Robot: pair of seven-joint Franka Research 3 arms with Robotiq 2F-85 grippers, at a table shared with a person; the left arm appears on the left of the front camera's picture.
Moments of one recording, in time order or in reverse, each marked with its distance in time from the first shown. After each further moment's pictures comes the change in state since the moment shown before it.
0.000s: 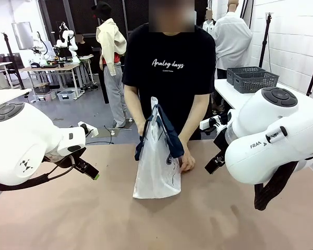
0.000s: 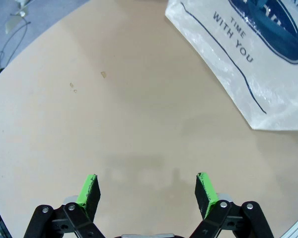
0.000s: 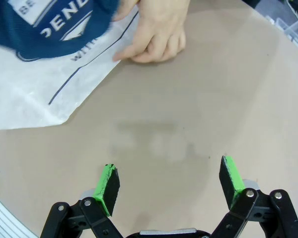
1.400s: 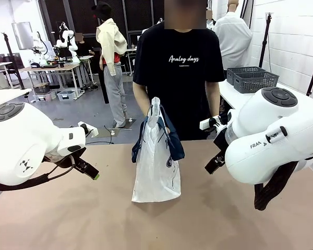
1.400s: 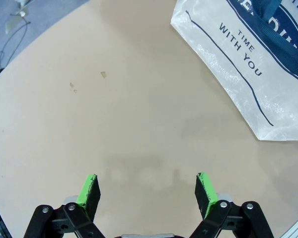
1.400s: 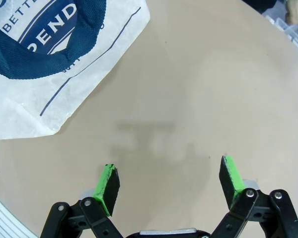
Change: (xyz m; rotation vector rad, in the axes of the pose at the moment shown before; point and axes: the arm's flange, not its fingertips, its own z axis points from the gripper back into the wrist) left arm 0.000 0.000 0.000 0.000 0.000 -0.001; right arm 0.000 0.000 0.000 0.000 0.000 0.000
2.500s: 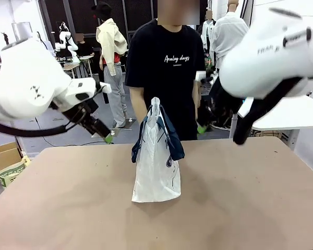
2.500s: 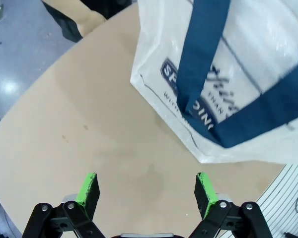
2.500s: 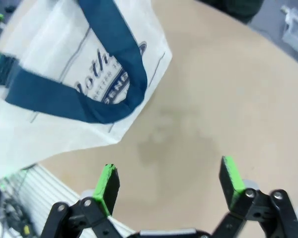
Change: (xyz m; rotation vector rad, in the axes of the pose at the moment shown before) left arm 0.130 0.002 0.086 -0.164 0.019 -0.075; right arm 0.112 -0.028 0.123 0.137 0.054 -0.150
